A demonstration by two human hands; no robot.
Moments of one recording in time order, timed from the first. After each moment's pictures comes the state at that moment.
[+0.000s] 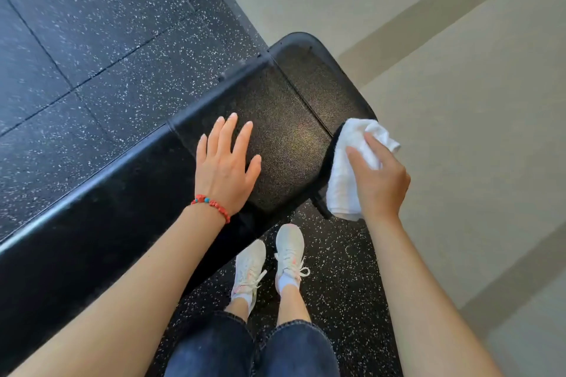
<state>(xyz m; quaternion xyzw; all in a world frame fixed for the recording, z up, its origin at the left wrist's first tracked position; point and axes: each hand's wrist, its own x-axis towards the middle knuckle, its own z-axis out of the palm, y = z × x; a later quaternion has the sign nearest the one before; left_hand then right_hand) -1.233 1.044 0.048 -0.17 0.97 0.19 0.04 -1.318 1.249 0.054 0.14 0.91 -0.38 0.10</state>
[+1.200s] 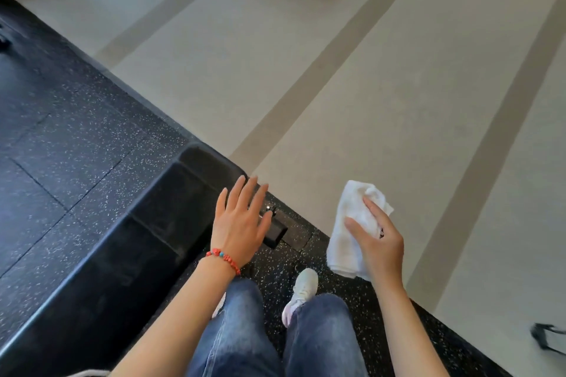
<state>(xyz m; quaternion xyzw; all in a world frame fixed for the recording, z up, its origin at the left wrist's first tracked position) -1.260 1.292 0.320 0.02 0.99 0.16 0.02 -1.259 1.521 0.318 0.25 0.78 -0.57 0.05</state>
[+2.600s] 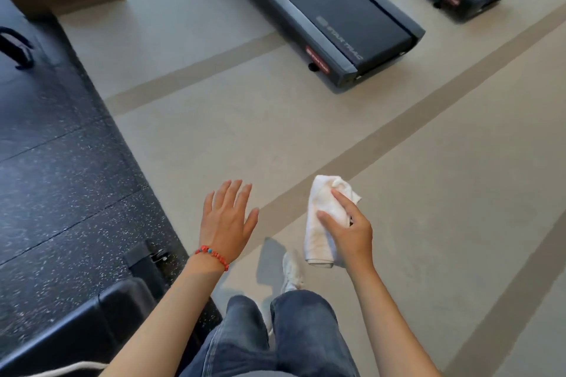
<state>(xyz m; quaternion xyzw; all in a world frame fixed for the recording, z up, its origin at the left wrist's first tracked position) -1.732 1.278 0.354 -0.15 0.97 0.17 0.00 -1.810 1.481 0.360 0.06 0.79 -0.59 0.16</state>
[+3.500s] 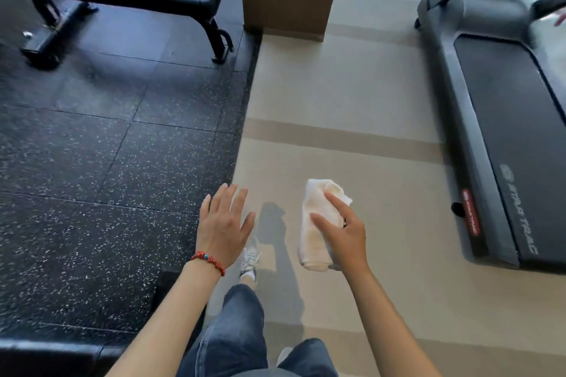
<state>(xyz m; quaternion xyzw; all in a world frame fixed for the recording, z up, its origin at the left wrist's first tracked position) -1.873 0.947 0.351 -0.49 0.86 0.15 -0.07 -2.065 1.043 0.345 -0.23 0.73 -0.52 0.38</state>
